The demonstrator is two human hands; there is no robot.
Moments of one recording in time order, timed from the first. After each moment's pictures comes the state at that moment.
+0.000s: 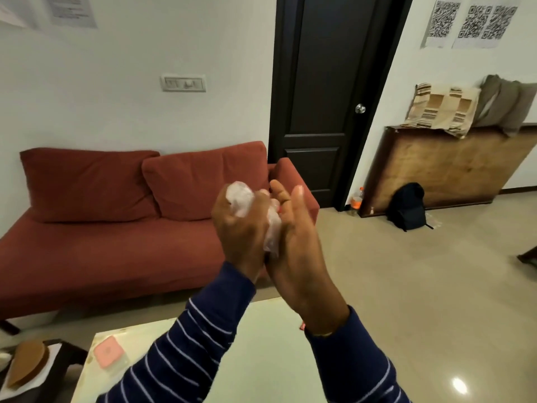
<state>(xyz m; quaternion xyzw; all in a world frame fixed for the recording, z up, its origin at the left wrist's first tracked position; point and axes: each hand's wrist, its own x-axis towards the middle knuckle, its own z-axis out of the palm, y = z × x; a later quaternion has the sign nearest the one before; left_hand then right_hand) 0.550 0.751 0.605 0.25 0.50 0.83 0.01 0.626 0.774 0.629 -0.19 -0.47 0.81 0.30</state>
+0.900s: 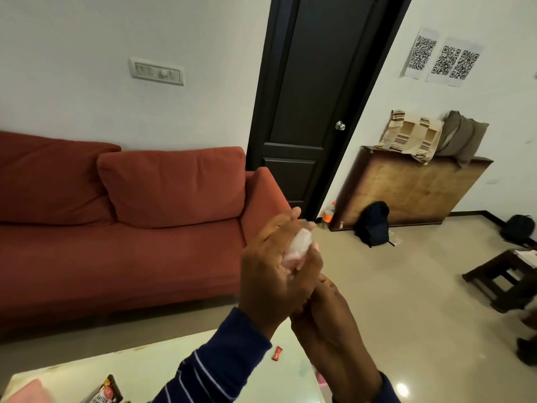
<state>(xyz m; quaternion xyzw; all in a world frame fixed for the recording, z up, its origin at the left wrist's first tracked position) 0.505 0.806 0.572 0.47 0.55 0.67 -0.17 0.600 0.837 0.566 -0.22 -0.49 0.79 0.31</state>
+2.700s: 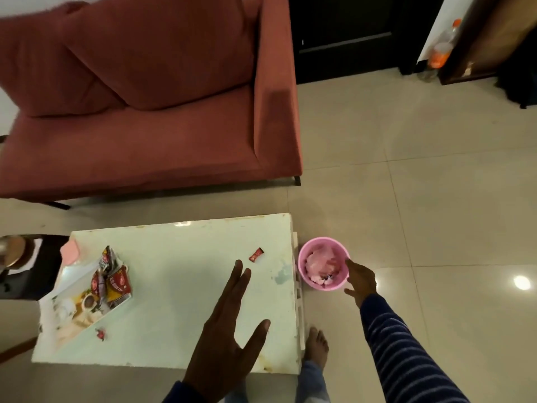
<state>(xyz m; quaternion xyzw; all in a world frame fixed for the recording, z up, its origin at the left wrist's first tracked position) 0.745 1.064 0.256 0.33 0.89 0.30 0.11 0.814 1.338 0.031 -0.64 -0.42 0.64 -0.04</state>
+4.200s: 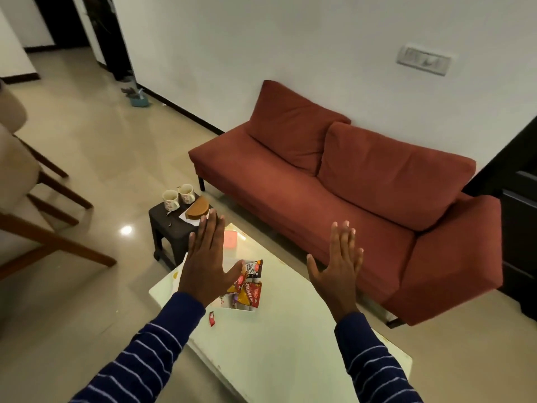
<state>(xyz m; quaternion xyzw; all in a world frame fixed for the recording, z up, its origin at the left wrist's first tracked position) 0.529 0.520 0.397 0.02 0.98 0.17 -0.14 0.509 0.797 0.386 -0.02 -0.96 0.23 0.18</state>
